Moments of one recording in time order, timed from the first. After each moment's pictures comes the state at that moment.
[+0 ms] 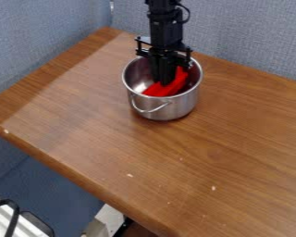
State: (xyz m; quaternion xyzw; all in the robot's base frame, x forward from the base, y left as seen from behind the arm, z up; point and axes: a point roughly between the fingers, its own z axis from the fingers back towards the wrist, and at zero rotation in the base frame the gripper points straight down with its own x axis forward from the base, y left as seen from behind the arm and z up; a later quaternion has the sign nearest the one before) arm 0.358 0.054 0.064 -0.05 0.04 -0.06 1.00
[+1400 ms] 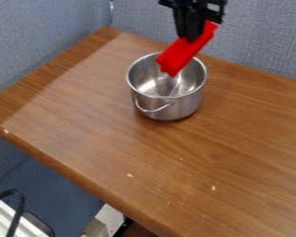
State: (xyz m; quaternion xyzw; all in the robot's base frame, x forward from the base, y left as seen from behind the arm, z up) arm 0.370 0.011 0.130 0.01 -0.04 -0.08 1.00
